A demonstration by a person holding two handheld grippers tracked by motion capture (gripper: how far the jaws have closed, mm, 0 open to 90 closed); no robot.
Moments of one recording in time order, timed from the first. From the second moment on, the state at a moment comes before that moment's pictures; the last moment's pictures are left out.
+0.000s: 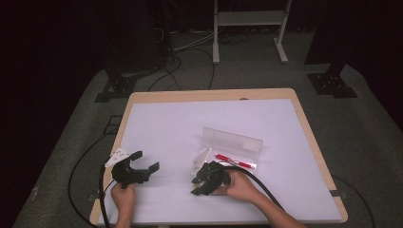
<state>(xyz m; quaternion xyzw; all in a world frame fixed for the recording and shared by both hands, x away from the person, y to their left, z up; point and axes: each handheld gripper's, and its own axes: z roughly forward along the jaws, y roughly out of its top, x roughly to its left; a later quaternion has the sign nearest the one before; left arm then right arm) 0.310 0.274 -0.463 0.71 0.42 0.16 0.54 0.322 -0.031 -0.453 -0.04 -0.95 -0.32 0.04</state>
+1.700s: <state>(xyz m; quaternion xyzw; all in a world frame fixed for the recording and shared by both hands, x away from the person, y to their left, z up) 0.309 0.274 -0.463 0.71 0.42 0.16 0.54 0.361 -0.062 -0.391 -0.09 -0.93 -0.35 -0.02</state>
